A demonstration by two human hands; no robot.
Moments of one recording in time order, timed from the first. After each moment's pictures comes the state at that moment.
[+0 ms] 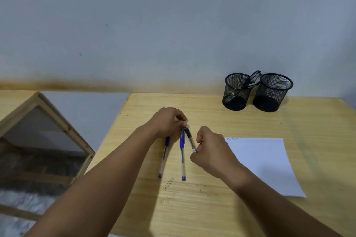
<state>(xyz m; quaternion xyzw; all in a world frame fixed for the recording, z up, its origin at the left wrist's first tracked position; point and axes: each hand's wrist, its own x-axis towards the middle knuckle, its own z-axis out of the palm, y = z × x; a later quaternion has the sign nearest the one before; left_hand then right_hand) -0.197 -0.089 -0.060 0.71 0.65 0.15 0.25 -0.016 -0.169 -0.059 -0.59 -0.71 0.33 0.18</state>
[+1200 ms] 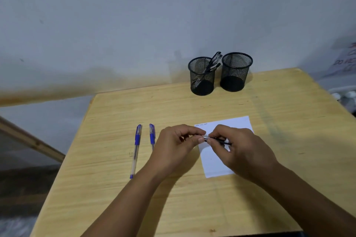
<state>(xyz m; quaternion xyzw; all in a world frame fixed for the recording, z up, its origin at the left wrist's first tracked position) -0.088 -0.187 -0.056 0.65 0.53 0.36 0.42 0.102 -0.211 -0.050 -0.58 -0.74 0.20 0.28</state>
